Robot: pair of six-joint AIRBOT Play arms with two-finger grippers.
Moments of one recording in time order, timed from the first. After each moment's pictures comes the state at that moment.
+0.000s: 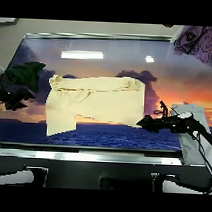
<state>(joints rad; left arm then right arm) 0.45 -1.46 1.24 1.13 -1.28 -1.53 -0.20 -1.46 0.70 -0.65 1.07 1.03</state>
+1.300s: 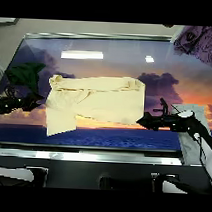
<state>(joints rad) 0.53 -1.67 1.08 0.63 -1.02 -0.99 -0.17 -1.36 0.70 -0.60 1.09 1.11</state>
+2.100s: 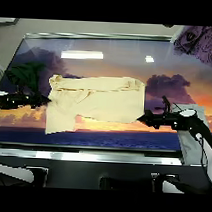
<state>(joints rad) 0.44 -1.74 1.19 0.62 -1.16 -1.01 -0.17 -1.32 0.73 -0.60 1.08 1.15</state>
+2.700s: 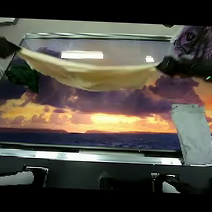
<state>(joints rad) 0.35 -1.45 1.84 0.81 -1.21 -1.31 -0.09 -1.28 1.58 -0.89 1.14 1.39</state>
